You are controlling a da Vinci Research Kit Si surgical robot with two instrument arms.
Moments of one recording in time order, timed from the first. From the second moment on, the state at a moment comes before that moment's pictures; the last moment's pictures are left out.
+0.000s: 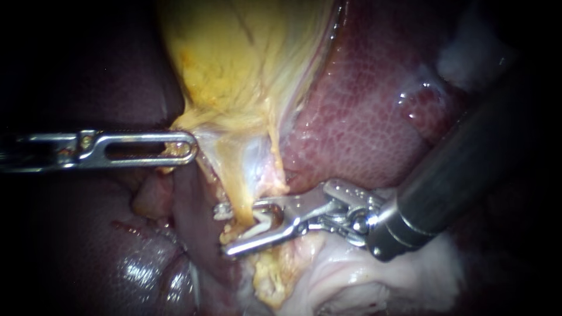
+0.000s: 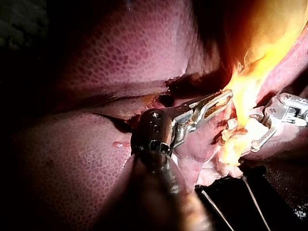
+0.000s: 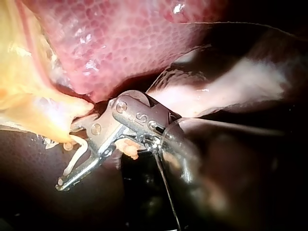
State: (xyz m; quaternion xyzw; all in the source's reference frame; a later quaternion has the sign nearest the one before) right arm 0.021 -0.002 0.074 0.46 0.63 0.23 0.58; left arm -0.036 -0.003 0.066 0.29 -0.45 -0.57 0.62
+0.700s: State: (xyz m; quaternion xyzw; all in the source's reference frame) right arm 0.019 -0.001 0.074 0.48 0.62 0.24 0.57; left arm -0.036 -0.003 0.066 0.29 -0.45 -0.57 0.62
